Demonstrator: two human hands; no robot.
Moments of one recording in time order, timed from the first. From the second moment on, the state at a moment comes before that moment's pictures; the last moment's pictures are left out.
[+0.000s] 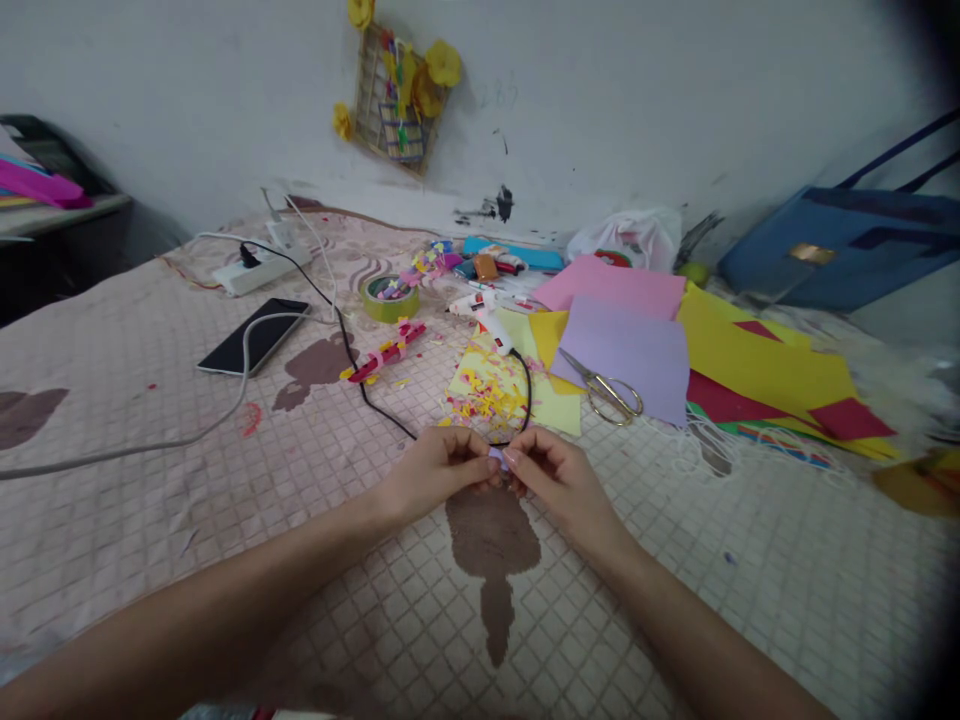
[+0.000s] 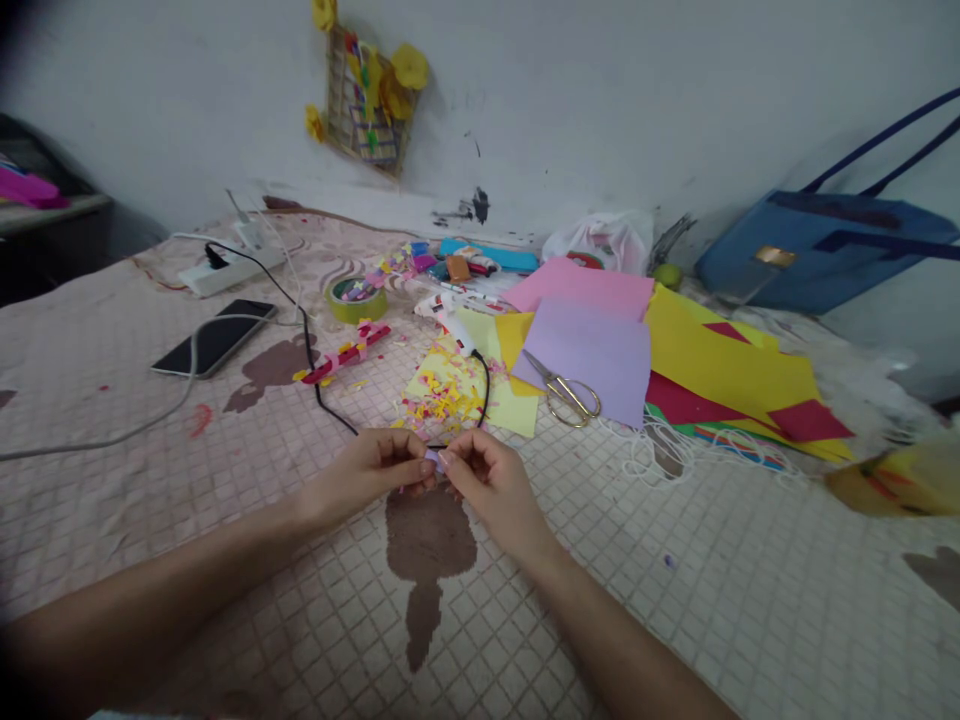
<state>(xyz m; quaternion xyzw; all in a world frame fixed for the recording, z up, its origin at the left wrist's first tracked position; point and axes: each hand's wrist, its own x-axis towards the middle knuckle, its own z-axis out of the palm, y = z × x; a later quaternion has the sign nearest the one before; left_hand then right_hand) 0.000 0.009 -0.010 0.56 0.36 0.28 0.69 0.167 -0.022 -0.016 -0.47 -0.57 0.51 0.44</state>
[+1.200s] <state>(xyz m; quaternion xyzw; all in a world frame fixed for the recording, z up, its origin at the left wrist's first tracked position) 0.000 0.006 -0.008 0.60 0.38 0.29 0.64 0.166 -0.025 -0.015 -0.46 -0.55 0.56 0.42</state>
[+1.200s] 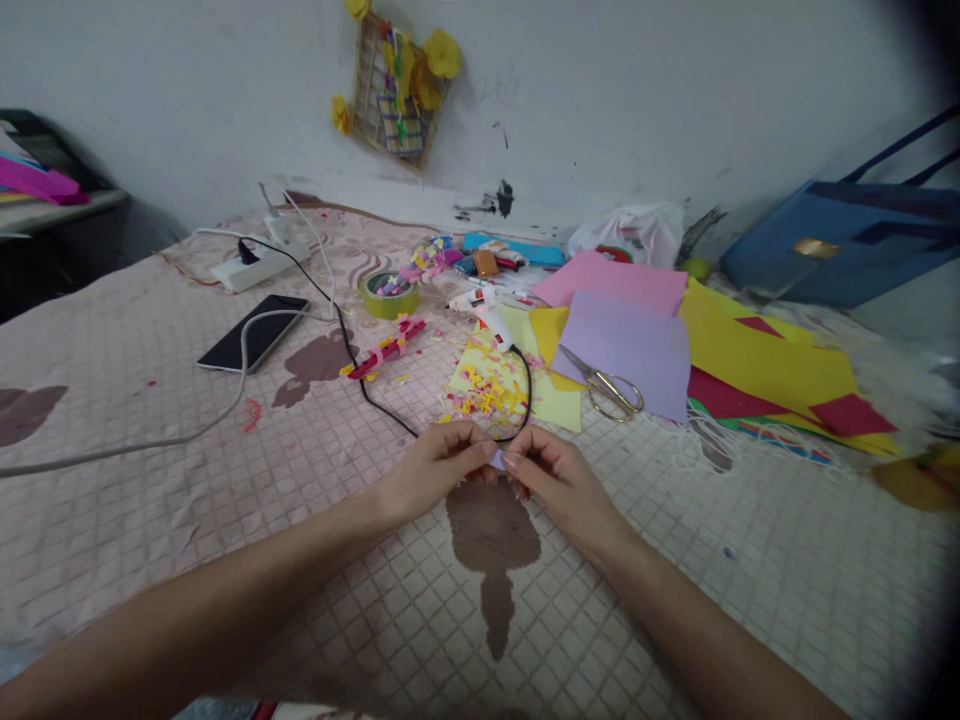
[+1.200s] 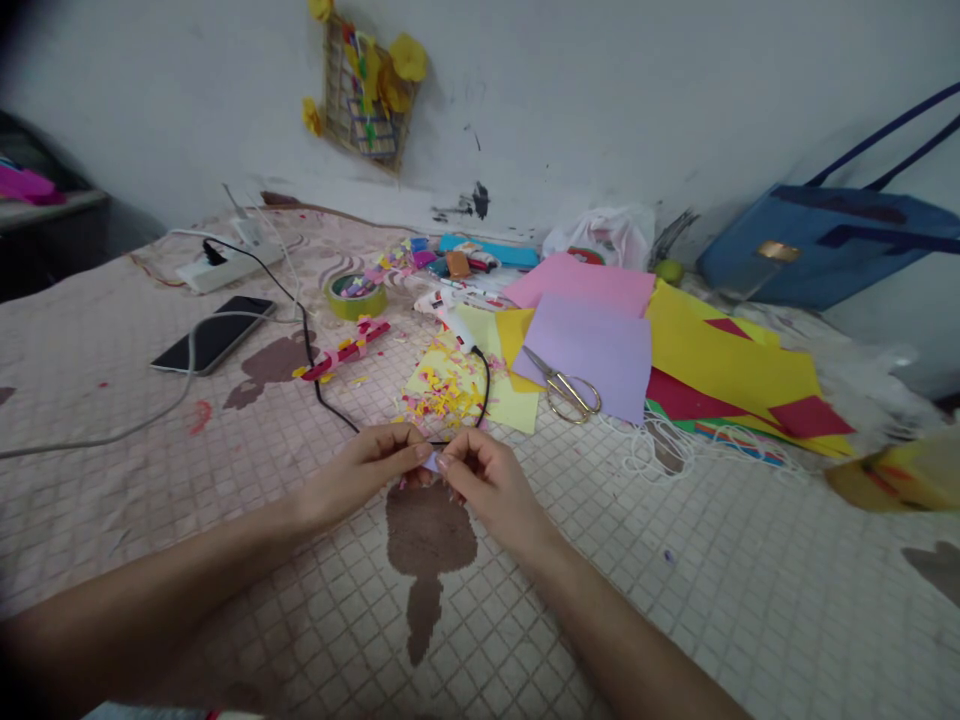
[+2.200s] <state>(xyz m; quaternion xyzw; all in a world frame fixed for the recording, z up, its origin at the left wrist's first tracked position) 0.002 0.009 -0.006 0.44 0.39 0.27 0.76 0.175 -0.032 -0.015 -0.44 -0.81 0.13 0.37</state>
